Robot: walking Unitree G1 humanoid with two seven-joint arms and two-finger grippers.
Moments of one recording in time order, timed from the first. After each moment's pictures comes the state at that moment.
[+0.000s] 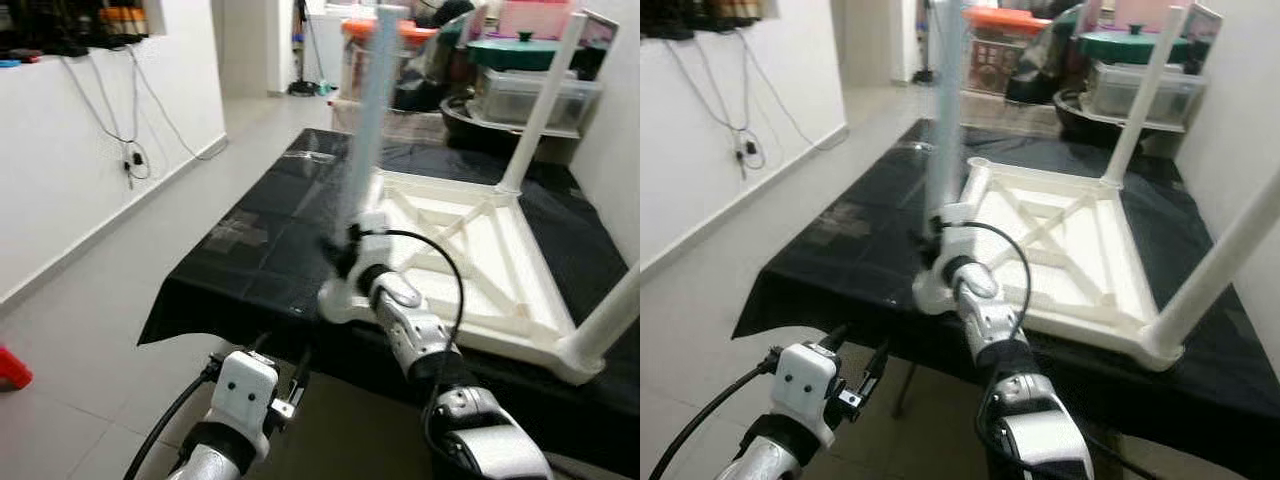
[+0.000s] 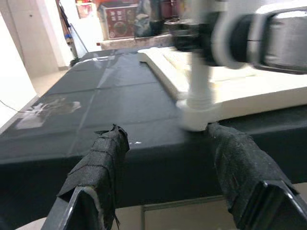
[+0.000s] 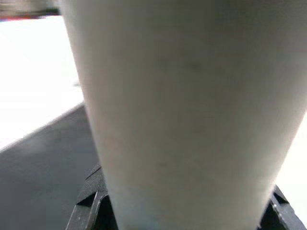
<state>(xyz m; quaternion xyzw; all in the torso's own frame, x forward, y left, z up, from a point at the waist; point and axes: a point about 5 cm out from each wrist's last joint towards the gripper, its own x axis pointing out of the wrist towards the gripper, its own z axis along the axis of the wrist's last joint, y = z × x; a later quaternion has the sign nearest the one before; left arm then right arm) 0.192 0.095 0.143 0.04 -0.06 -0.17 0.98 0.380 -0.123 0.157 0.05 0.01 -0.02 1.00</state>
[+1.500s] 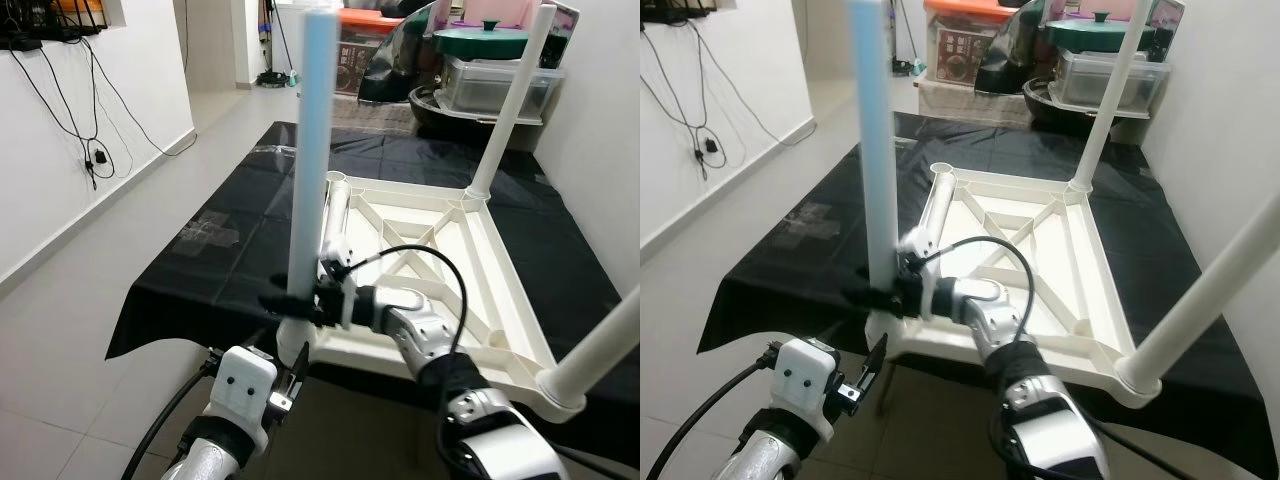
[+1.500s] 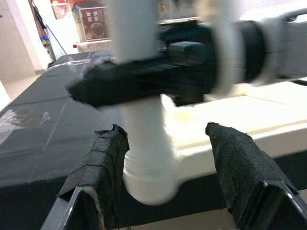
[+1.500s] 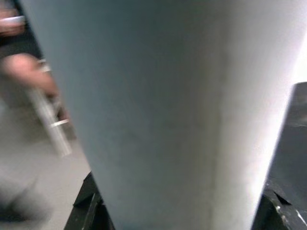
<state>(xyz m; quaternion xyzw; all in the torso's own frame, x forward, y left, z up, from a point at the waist) 0.195 0.095 0.146 0.05 -0.07 -0.17 0.98 0.357 -0.053 0.161 0.03 0.03 0.53 0.85</state>
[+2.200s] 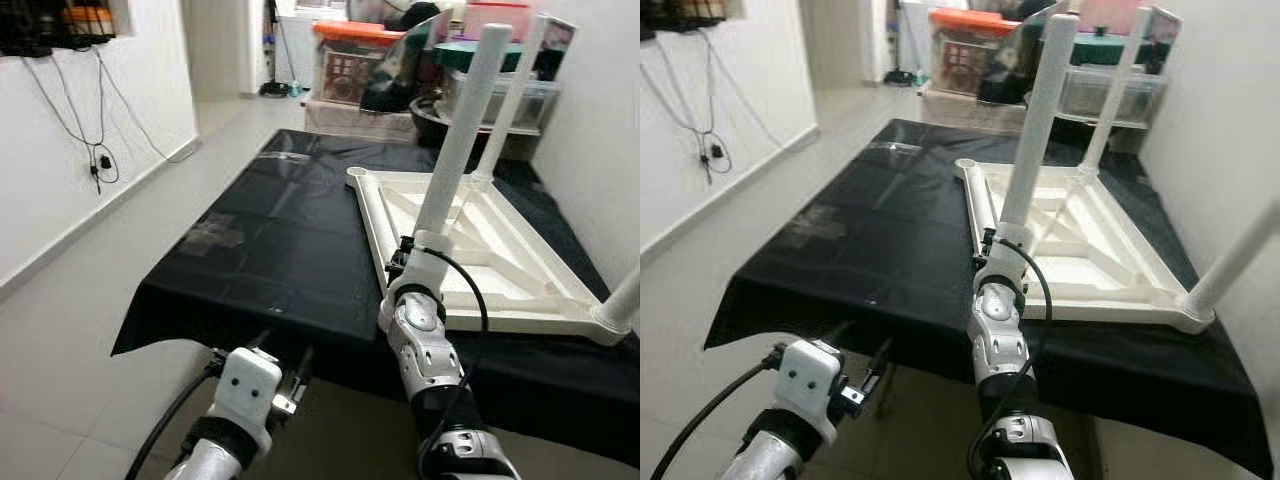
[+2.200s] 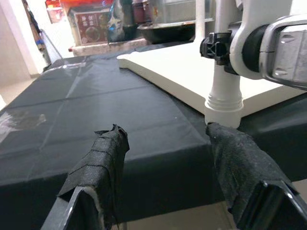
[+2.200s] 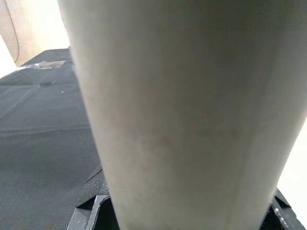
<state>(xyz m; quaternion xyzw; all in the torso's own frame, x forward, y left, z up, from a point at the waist) 0.195 0.092 0.143 0.04 -0.06 -0.18 0.98 0.361 -0.124 0.148 0.06 0.02 -0.14 0.99</state>
